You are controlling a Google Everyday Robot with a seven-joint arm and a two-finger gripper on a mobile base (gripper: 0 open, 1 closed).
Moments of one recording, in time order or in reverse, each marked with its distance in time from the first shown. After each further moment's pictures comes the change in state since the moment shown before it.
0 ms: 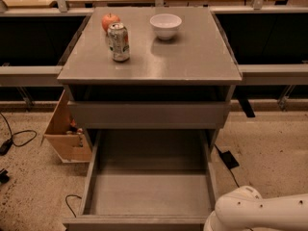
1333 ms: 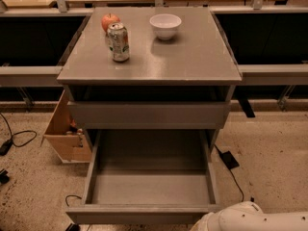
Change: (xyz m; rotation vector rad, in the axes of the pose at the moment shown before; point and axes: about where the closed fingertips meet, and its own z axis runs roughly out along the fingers) arm -0.037 -0.022 0.049 0.057 -0.280 -0.057
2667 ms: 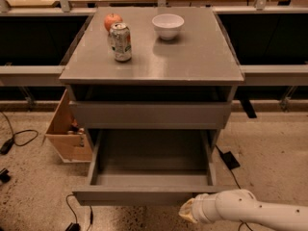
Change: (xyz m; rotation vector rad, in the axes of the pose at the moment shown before) arm -0.057 -0.065 0.013 0.078 -0.164 -0.125
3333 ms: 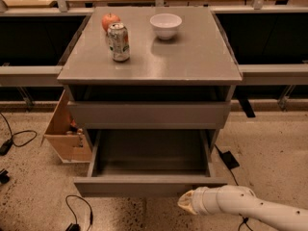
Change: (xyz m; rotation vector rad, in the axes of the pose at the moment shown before) arm -0.012 -0.033 0.009 0.043 -0.088 -0.052
